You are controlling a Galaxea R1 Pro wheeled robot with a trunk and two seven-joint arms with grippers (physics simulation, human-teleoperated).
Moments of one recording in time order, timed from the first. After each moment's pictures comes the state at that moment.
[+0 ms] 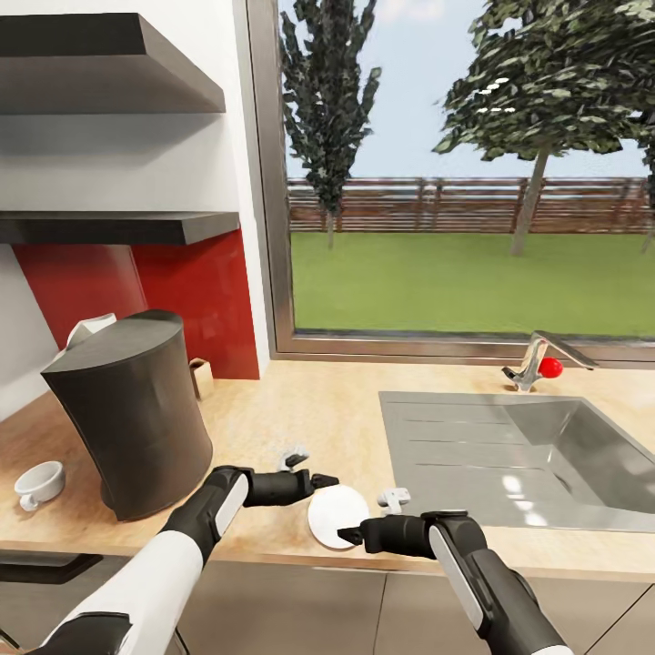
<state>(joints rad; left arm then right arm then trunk) -0.76 -0.11 0.01 -0.52 0.19 0.70 -0.71 -0.41 -0.01 0.20 -1.11 -0.23 0.81 0.46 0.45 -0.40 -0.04</state>
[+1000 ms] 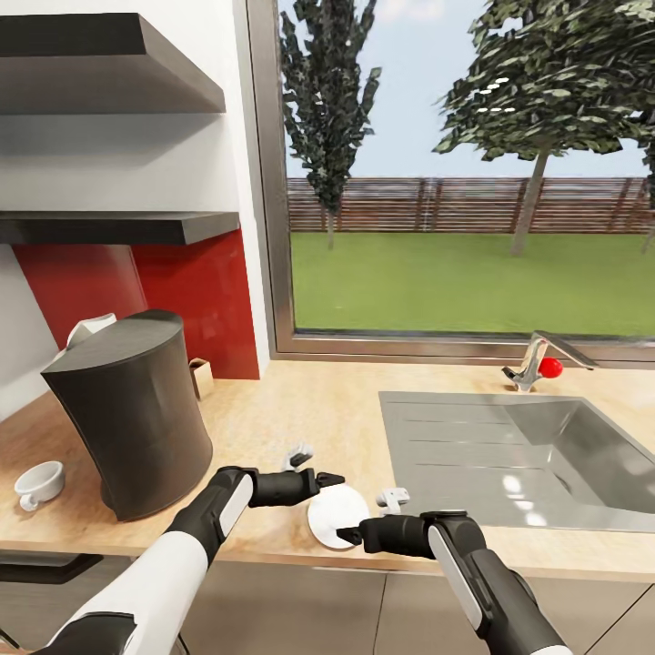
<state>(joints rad) -0.76 -0.13 0.02 -0.52 0.22 0.70 -0.71 -0.41 -0.01 0.20 -1.11 -0.23 0.81 0.46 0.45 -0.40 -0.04</state>
